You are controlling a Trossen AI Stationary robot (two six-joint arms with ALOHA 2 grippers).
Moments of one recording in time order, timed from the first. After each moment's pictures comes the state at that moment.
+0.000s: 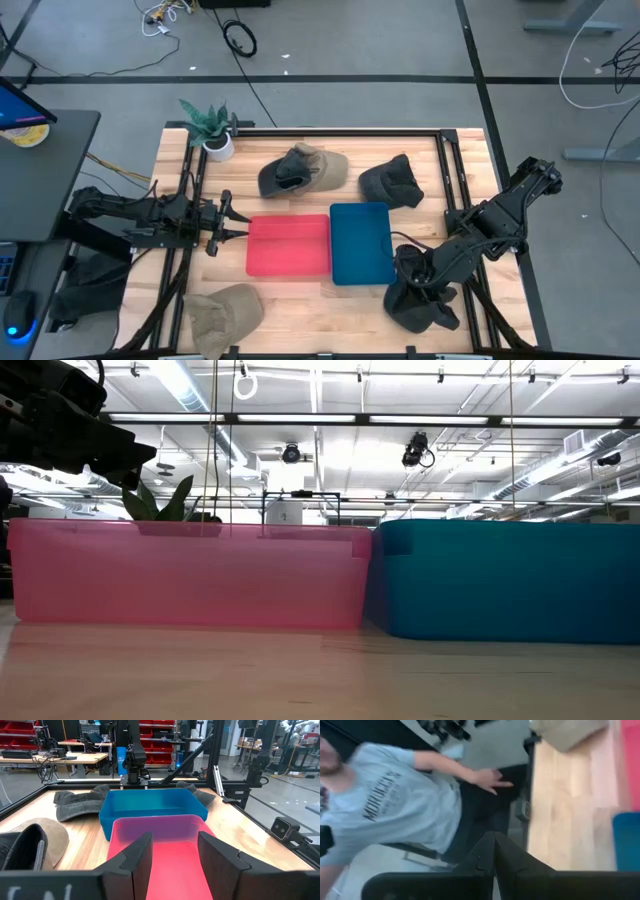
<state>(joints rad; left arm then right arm) -0.16 0.11 0.02 0.05 -0.04 -0.04 0.67 1.45 1.68 -0.87 -0.09 0.72</state>
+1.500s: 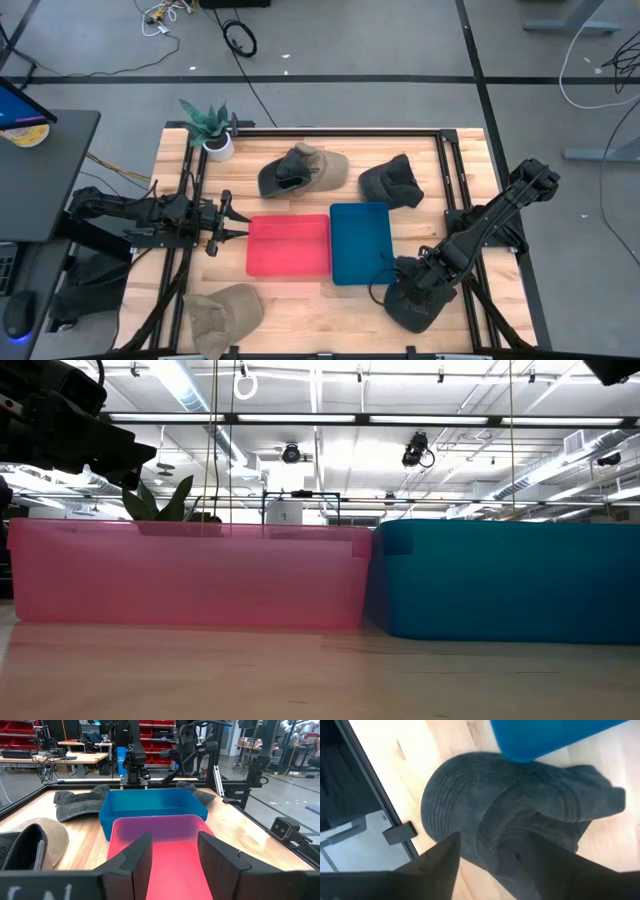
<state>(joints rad) -0.16 0.11 0.02 0.05 -0.04 -0.04 0.71 1.45 1.07 -0.96 -0.11 1.08</state>
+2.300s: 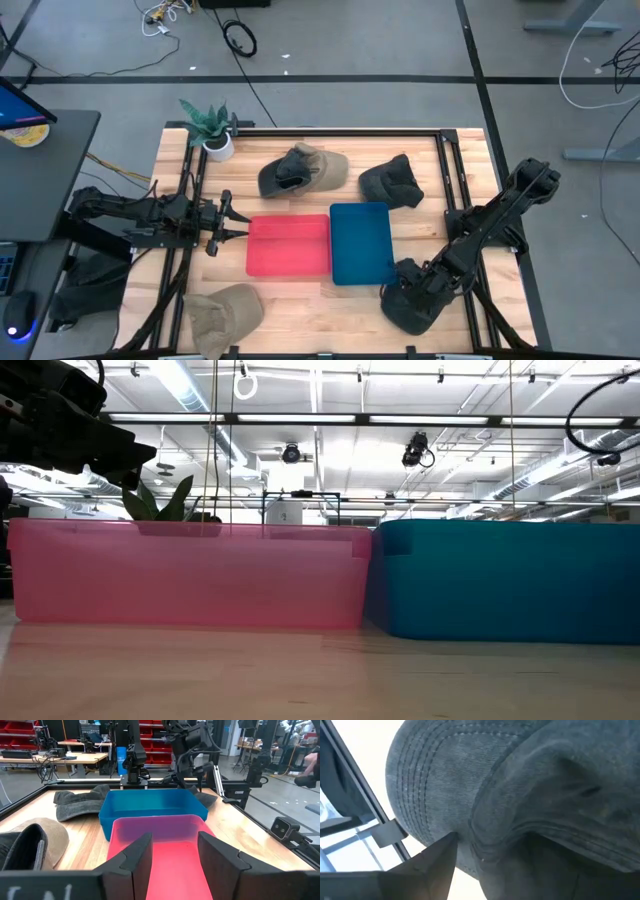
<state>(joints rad) -0.16 0.11 0.02 0.05 -0.04 -0.04 0.79 1.45 0.69 -0.44 -0.18 1.26</state>
